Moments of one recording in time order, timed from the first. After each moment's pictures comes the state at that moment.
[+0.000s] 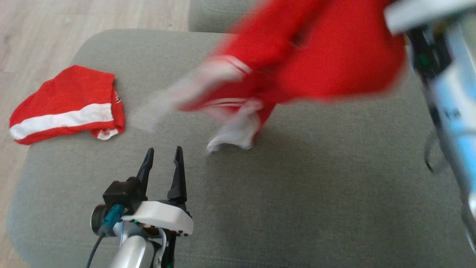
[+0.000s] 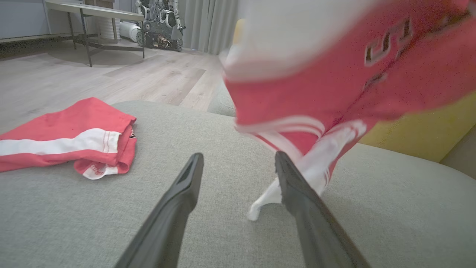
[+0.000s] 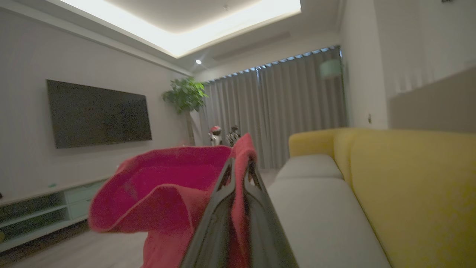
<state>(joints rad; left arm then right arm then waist) -0.08 0.05 -0.34 0.19 -0.32 0.15 -0.26 -1.05 -0.25 0.40 0.67 0.59 0.13 -0.25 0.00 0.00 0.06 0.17</state>
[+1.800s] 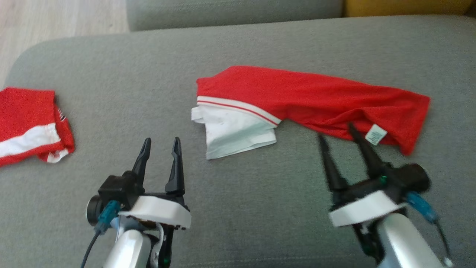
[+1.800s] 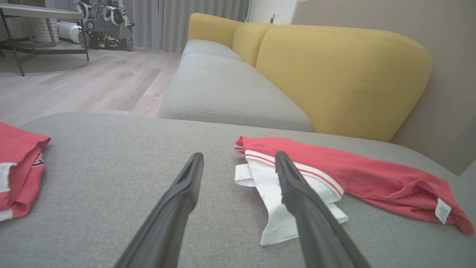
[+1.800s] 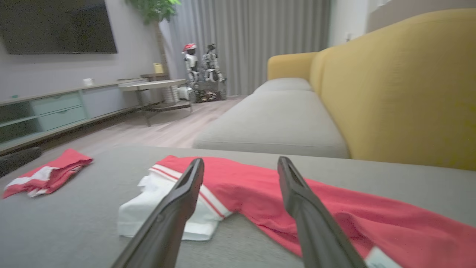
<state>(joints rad) -0.09 0.05 -0.31 0.15 -0.28 0.12 -0.26 -0.12 -0.11 0.24 0.17 0.14 0.13 -0.25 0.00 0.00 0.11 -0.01</state>
